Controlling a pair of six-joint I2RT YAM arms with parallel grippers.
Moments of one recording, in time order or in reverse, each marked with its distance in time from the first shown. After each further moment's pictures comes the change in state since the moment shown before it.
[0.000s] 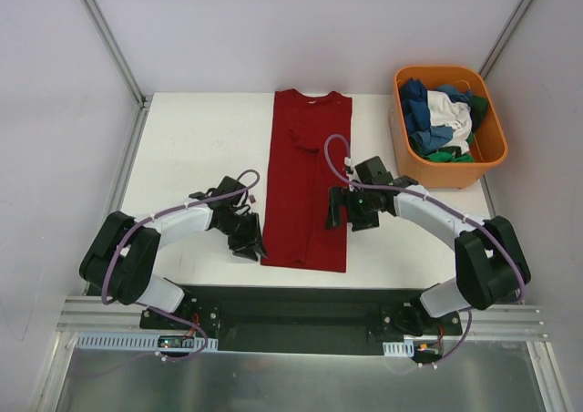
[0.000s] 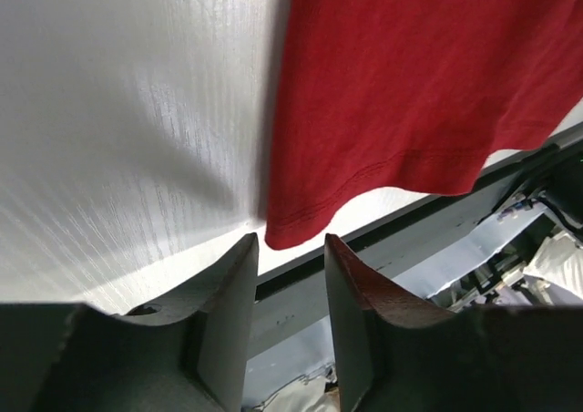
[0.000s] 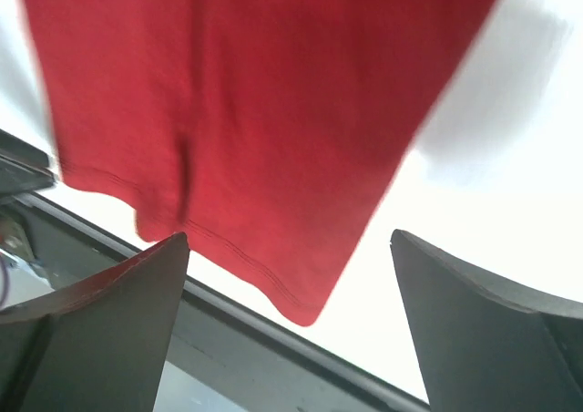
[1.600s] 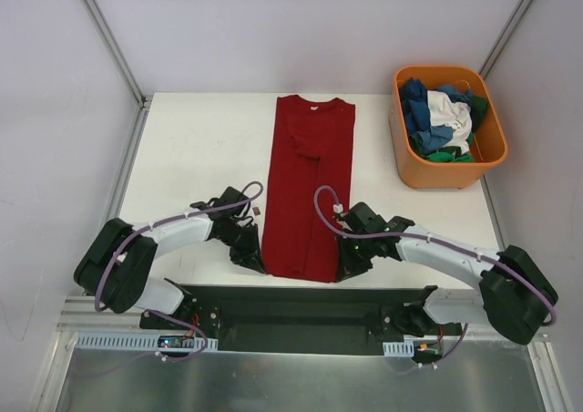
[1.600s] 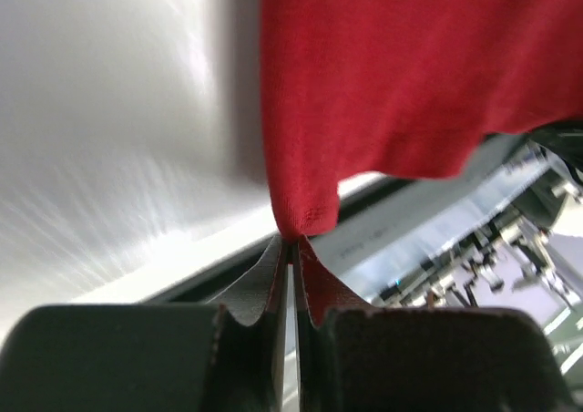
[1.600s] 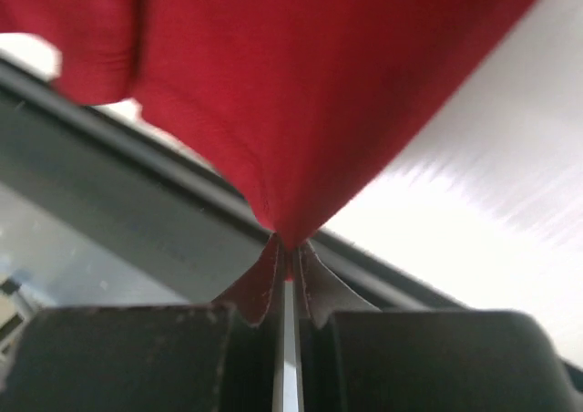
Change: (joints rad) left arm -0.070 -0.020 -0.068 0.025 0.060 -0.026; right arm 0.283 -0.209 -0.330 -0.007 0.005 0.187
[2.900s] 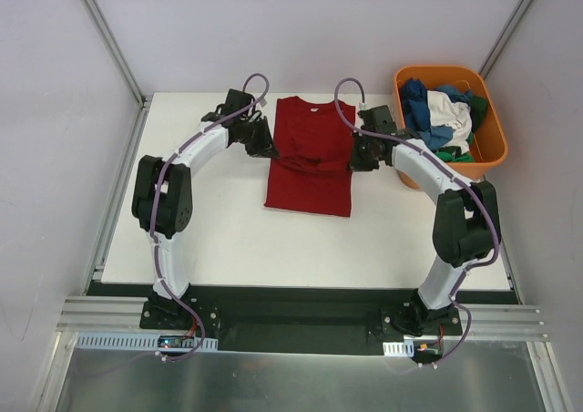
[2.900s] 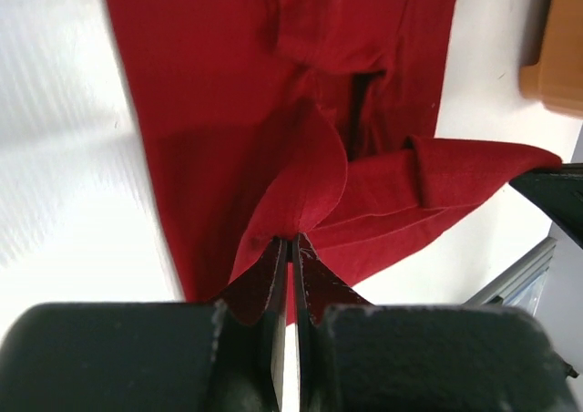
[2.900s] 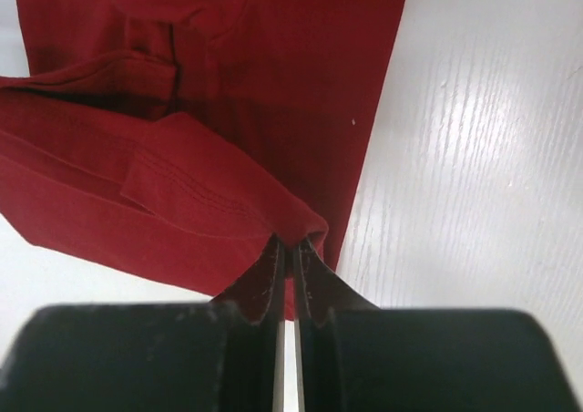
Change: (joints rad) left arm 0.221 0.553 0.967 -0.022 -0.121 0.190; right arm -0.425 0.485 0.763 -0.020 0.222 -0.222
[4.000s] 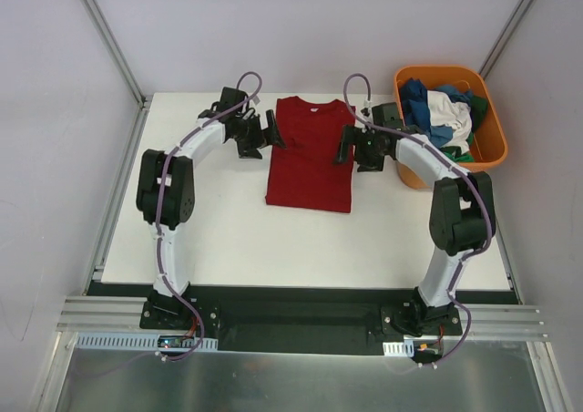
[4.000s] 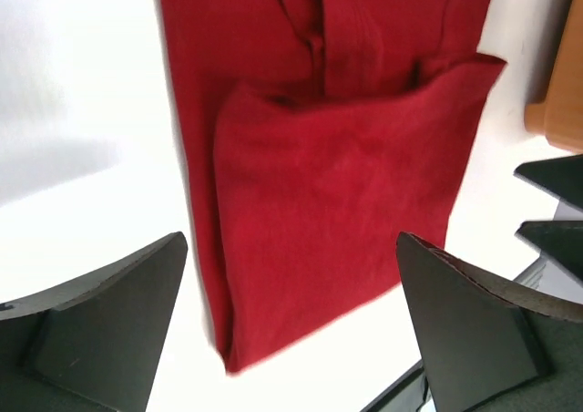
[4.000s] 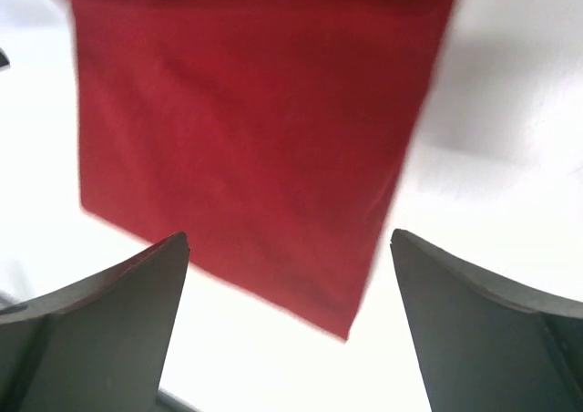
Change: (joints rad) left arm 0.059 0.164 0.146 0.006 0.054 0.004; right arm -0.104 0.151 0.104 0.035 -0.213 0.008
